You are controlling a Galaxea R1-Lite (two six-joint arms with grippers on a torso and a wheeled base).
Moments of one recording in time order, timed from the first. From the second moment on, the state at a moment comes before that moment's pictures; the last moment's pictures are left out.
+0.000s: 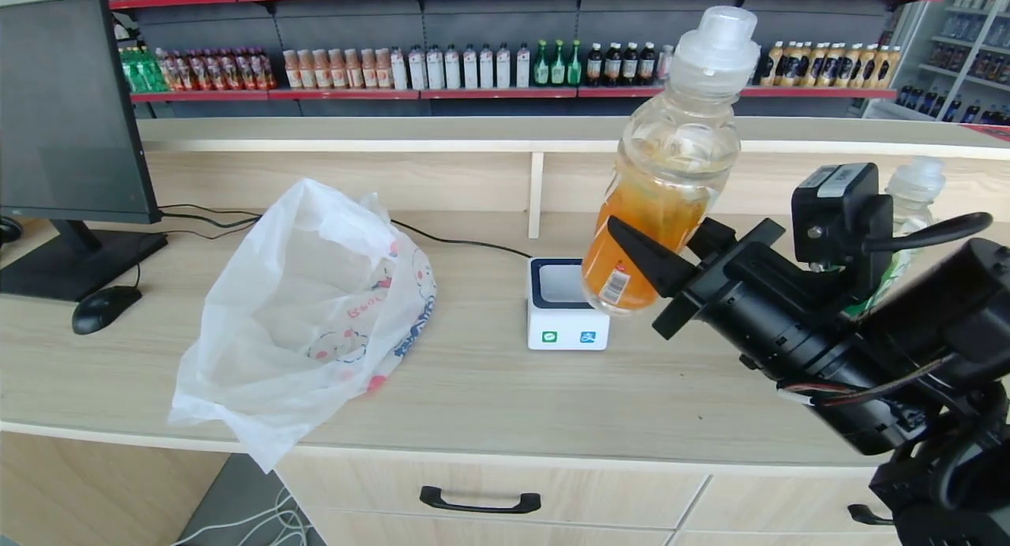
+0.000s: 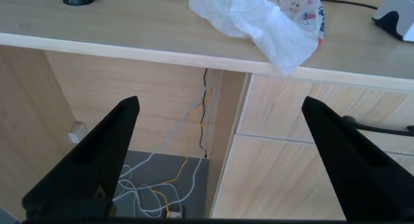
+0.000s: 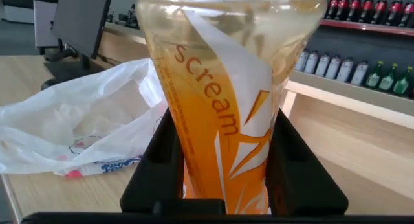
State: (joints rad) left arm 0.00 0.00 0.00 0.00 0.00 -0.01; right arm 0.62 1.74 -0.58 -1.57 0.10 -0.21
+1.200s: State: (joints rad) left arm 0.00 0.00 0.00 0.00 0.00 -0.01; right arm 0.45 1.86 -0.77 -1.57 0.52 -0.34
